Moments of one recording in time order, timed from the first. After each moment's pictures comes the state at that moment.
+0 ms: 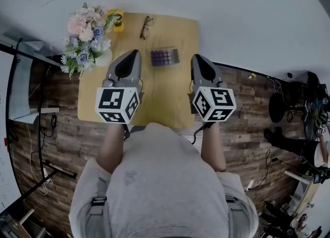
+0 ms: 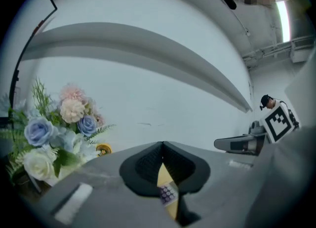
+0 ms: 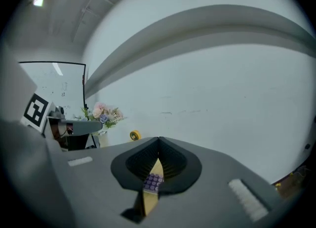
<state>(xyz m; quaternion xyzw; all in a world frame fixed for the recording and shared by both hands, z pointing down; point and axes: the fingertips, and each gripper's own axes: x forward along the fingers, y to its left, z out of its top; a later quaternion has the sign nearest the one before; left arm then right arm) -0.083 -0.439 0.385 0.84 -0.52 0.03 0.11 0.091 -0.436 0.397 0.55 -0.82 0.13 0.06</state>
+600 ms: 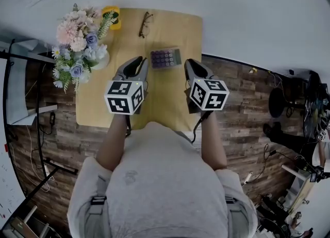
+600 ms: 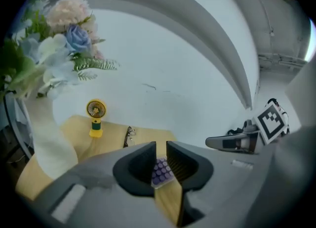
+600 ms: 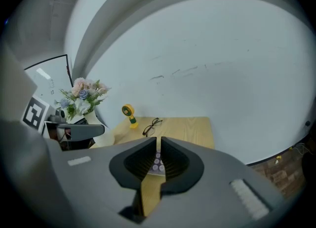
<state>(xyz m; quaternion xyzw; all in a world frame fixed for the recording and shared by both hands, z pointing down) -0.069 -0.475 0.505 0.83 -0.48 0.12 0.26 0.085 -0.476 0.515 0.53 -0.79 0.28 0.15</state>
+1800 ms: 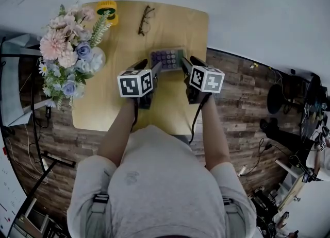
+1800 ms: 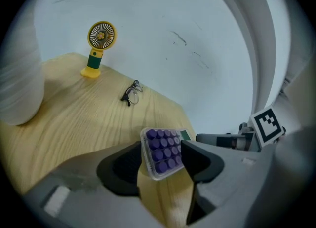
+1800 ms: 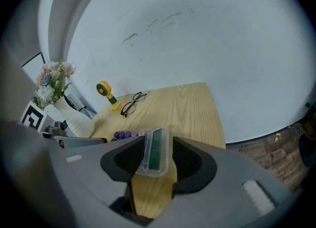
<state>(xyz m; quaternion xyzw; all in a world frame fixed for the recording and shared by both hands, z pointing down) -0.038 -0.503 0.641 0.76 -0.44 0.15 0.46 0.093 -0.523 0.635 0.51 -0.73 0.40 0.22</state>
